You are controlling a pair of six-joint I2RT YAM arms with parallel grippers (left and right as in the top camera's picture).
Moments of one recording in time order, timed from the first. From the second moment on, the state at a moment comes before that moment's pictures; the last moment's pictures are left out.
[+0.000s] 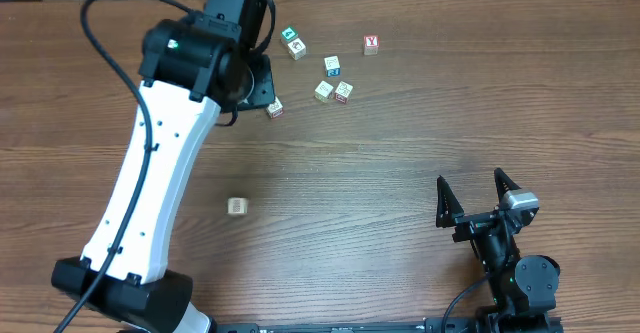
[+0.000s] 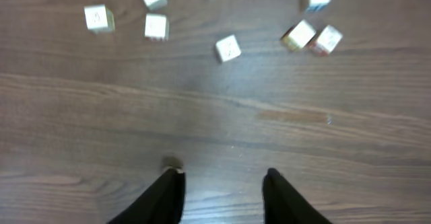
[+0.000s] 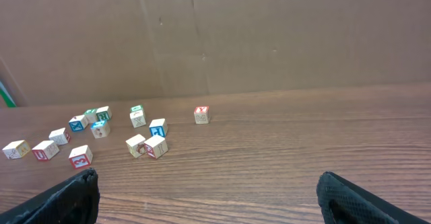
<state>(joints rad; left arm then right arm) -0.35 1.74 1.99 -1.45 -0.13 -0.47 0.07 0.01 0.02 -0.03 -0.12 0.15</state>
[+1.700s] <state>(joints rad) -0.27 1.75 1.05 -1.05 -0.15 -0.84 0.07 0.01 0.02 -0.03 -0.12 0.15</state>
